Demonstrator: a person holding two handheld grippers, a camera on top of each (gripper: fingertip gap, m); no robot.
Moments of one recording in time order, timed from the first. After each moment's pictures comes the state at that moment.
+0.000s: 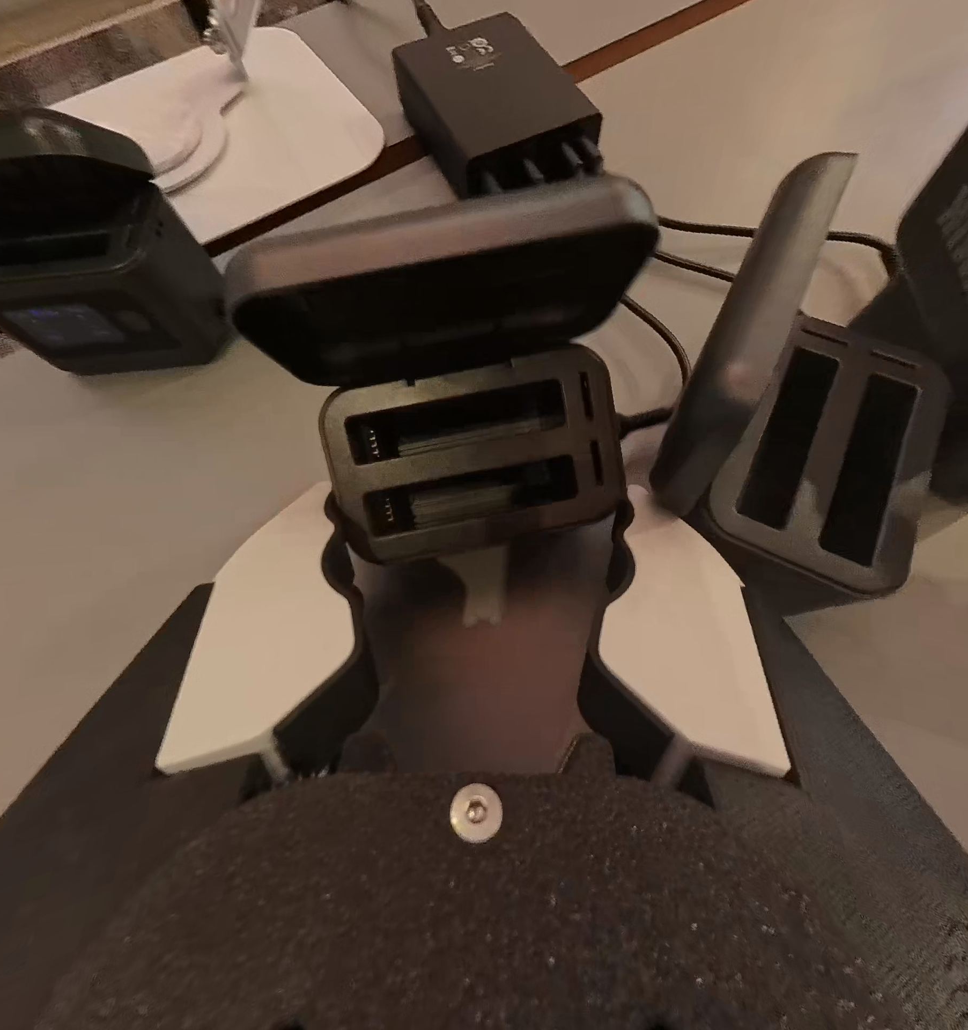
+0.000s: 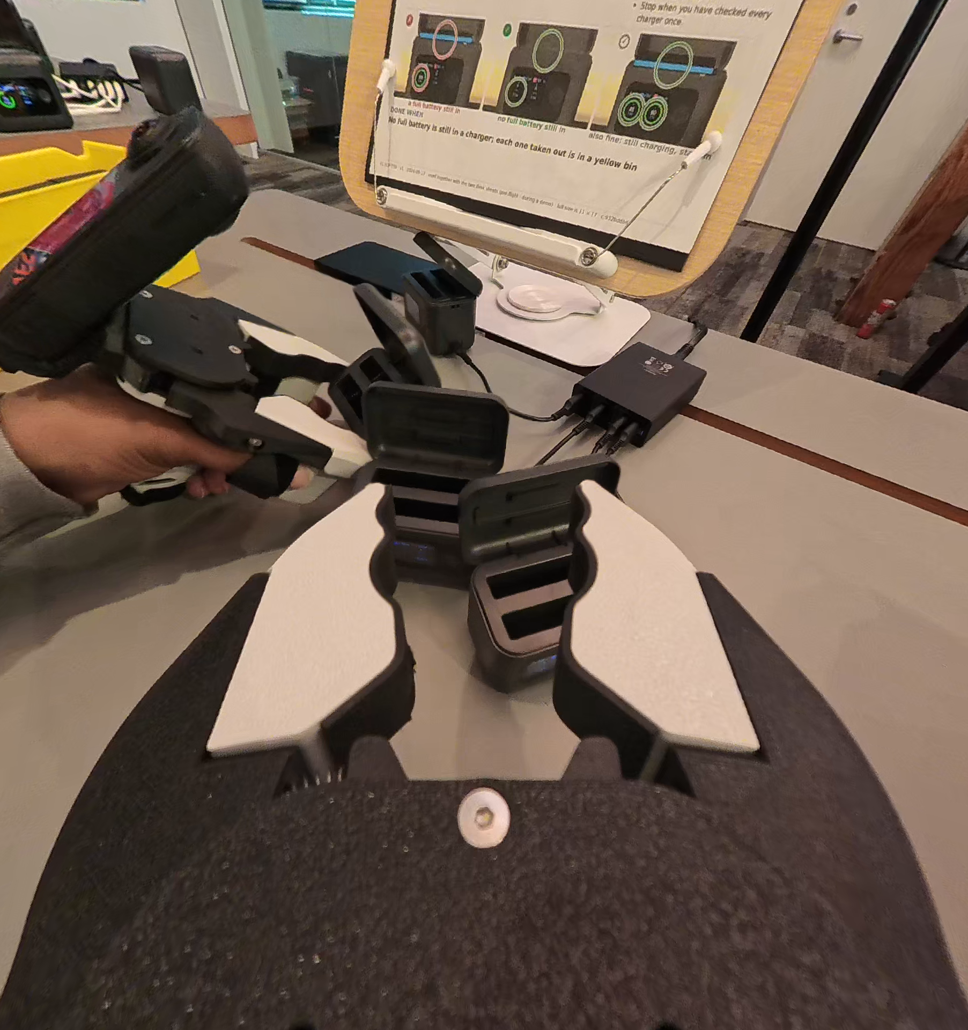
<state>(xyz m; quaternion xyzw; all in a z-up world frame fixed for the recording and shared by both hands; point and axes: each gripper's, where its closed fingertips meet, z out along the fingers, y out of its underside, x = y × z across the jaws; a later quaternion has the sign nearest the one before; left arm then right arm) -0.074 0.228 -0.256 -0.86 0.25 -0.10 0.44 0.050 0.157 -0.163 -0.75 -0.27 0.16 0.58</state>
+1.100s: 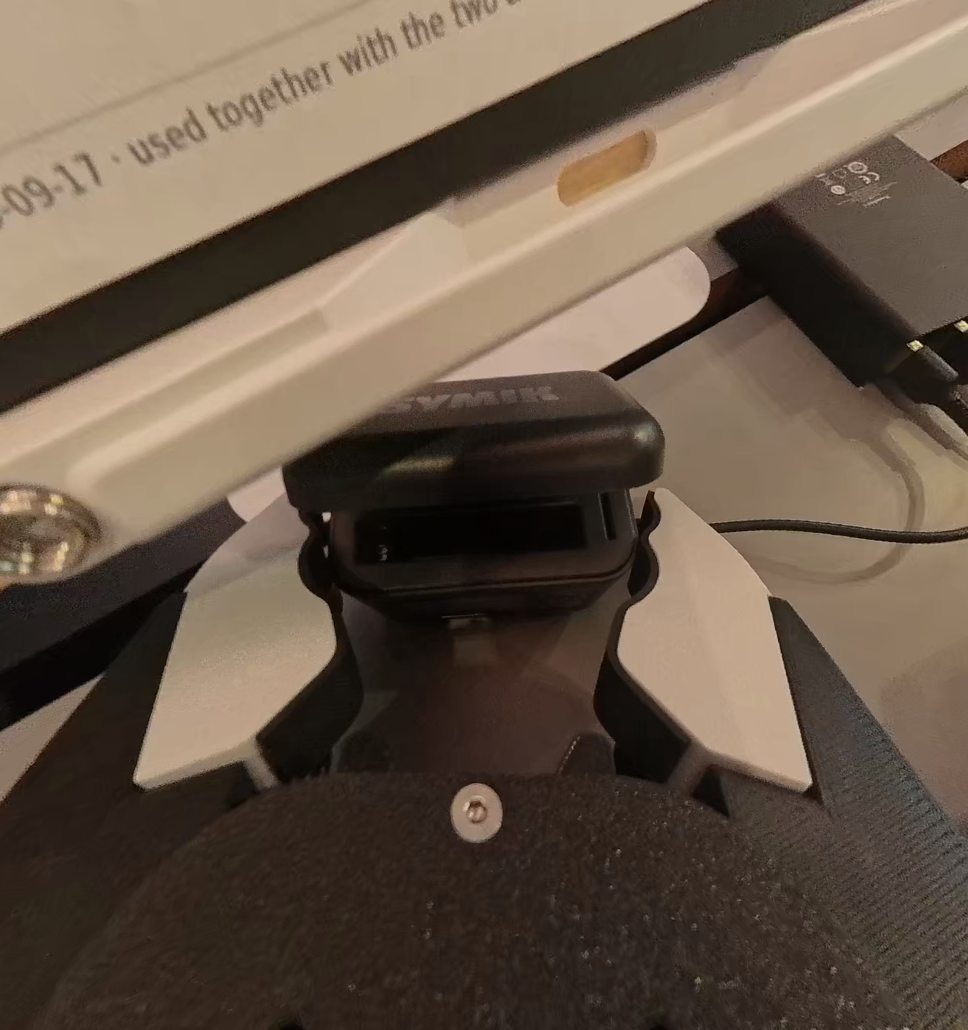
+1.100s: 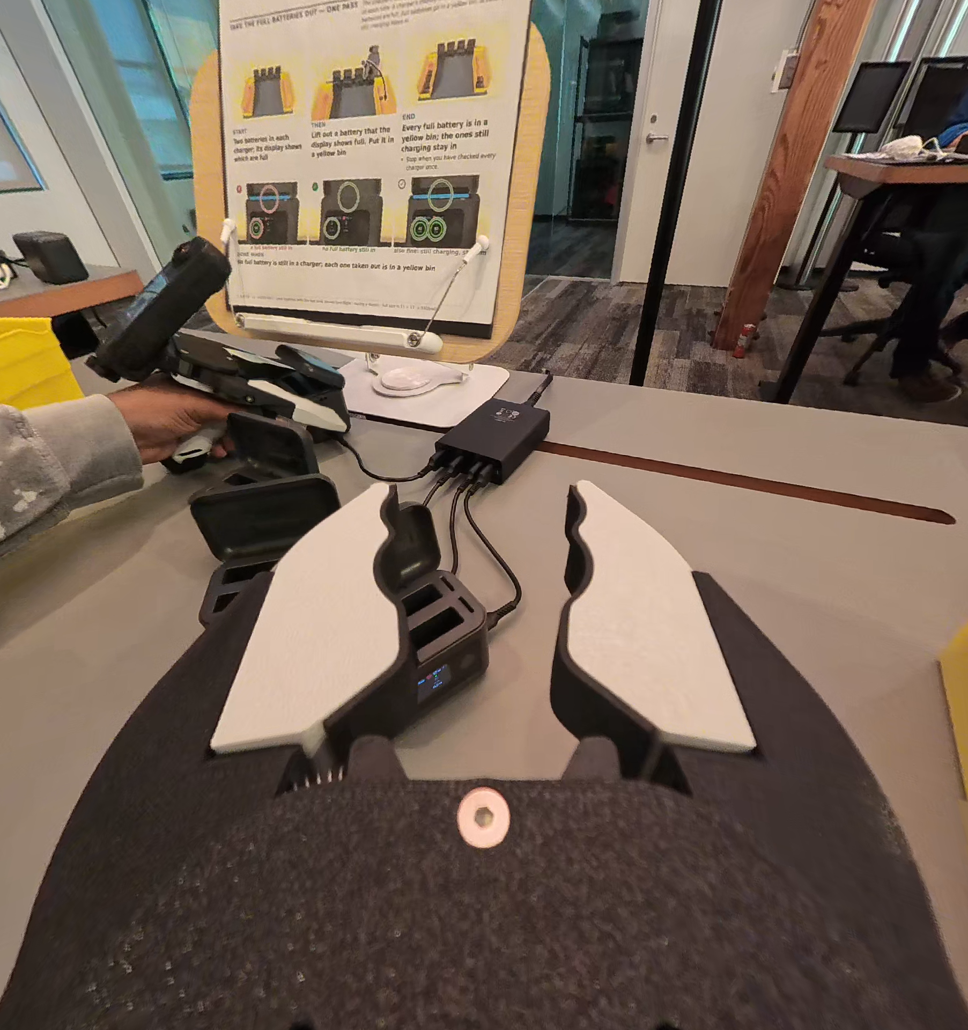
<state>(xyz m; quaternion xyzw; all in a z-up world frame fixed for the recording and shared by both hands) -0.150 0.393 -0.256 -0.85 0.24 -0.08 0.46 0.130 0.183 -0.133 -0.73 -0.15 0.15 0.65</state>
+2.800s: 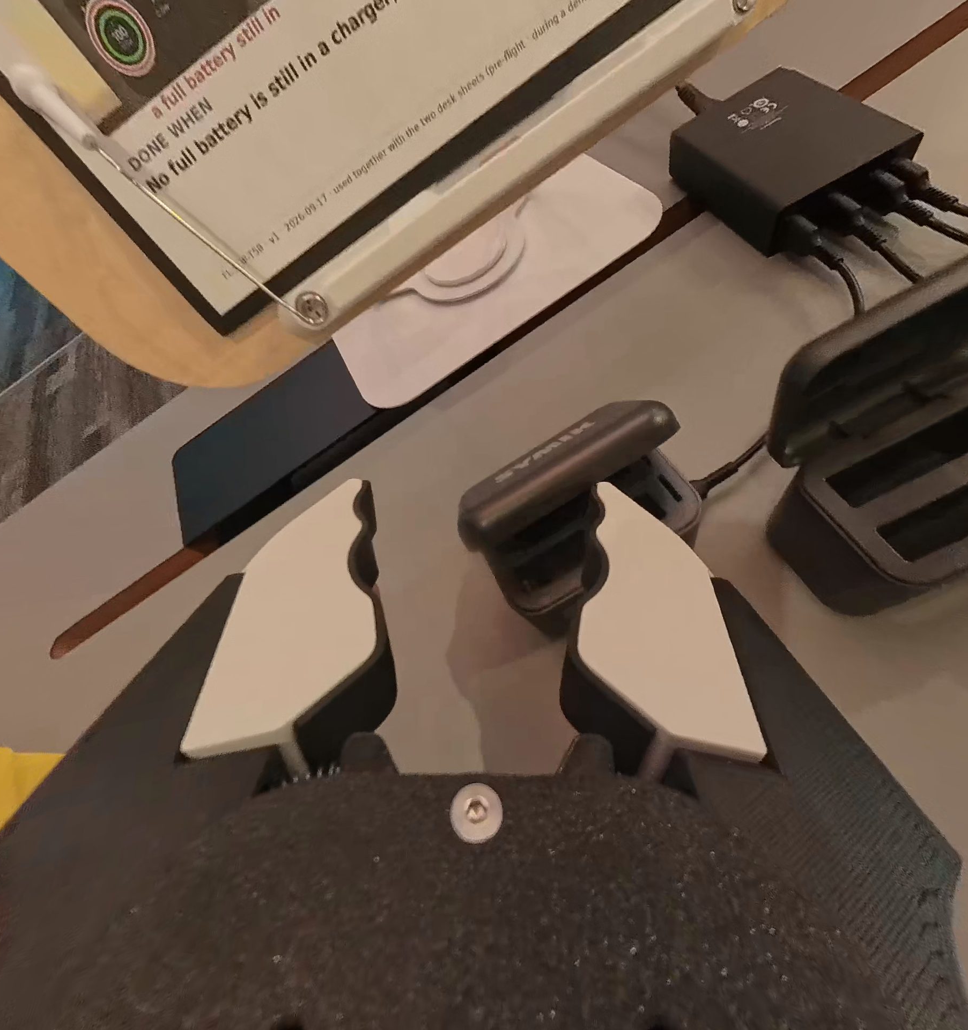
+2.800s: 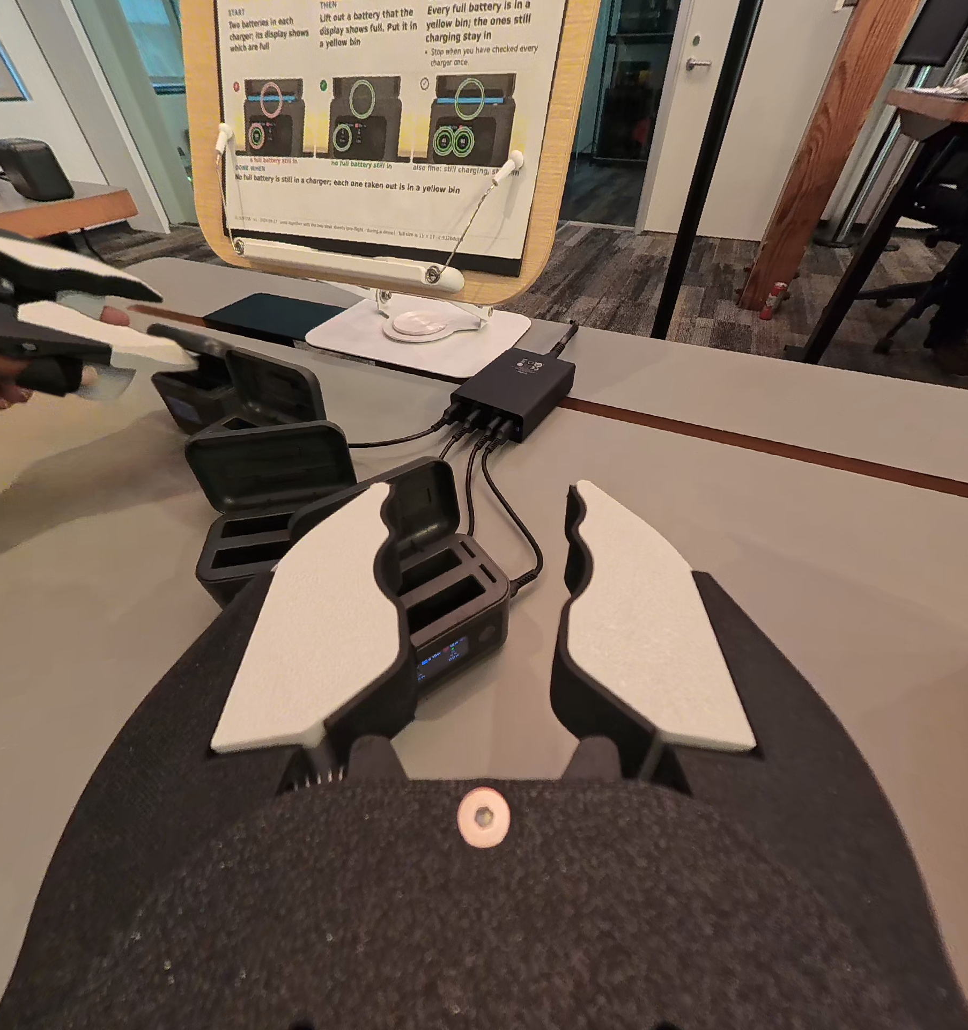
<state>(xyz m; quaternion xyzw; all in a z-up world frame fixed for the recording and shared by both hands) -0.191 0.287 -0.199 -0.82 0.27 0.03 0.50 0.115 0.186 -0.158 -0.76 -0.18 0.15 0.61</state>
